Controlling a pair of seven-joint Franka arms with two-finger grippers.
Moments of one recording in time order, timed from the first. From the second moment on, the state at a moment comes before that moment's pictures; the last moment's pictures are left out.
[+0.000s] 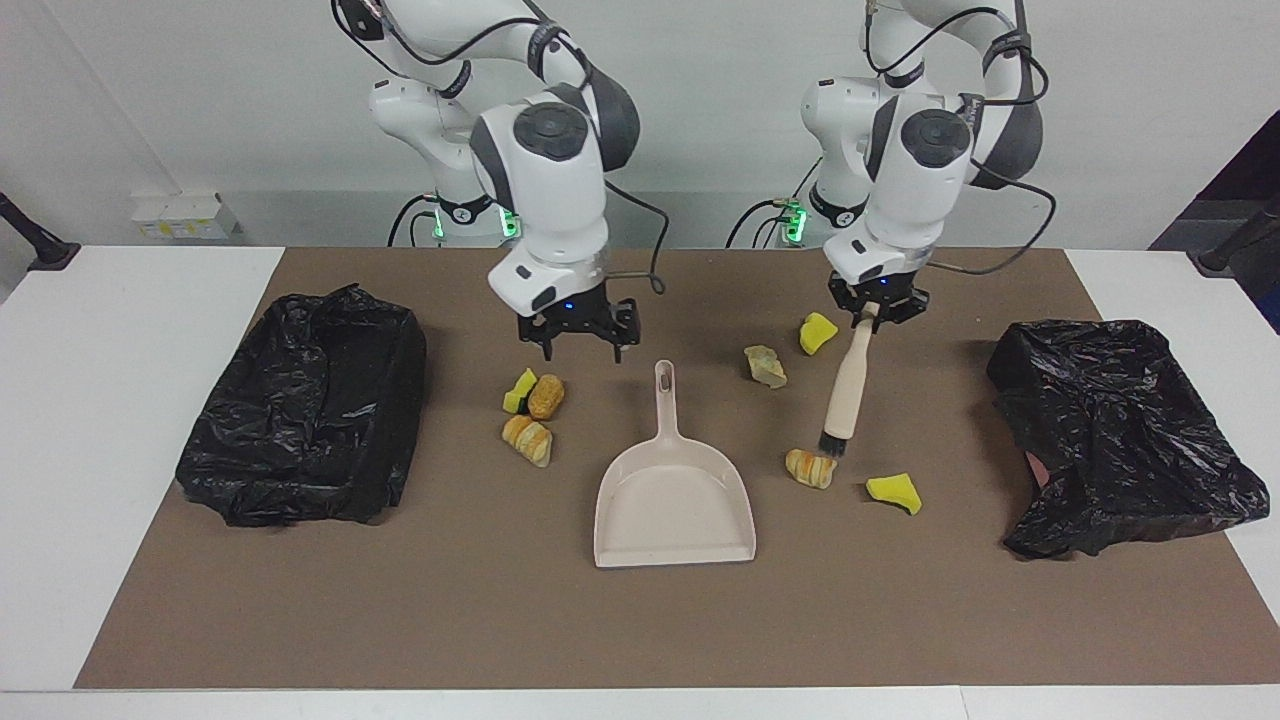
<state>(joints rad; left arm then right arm) -0.15 -0.05 -0.09 -2.03 0.10 1.93 0.24 0.20 0.38 0.38 -1.50 -0.18 1.88 0.69</state>
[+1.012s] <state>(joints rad) -0.12 0.20 0.13 -1.93 0.11 2.07 0.43 0.23 0.61 0.49 -1.46 -0.32 1.96 0.80</state>
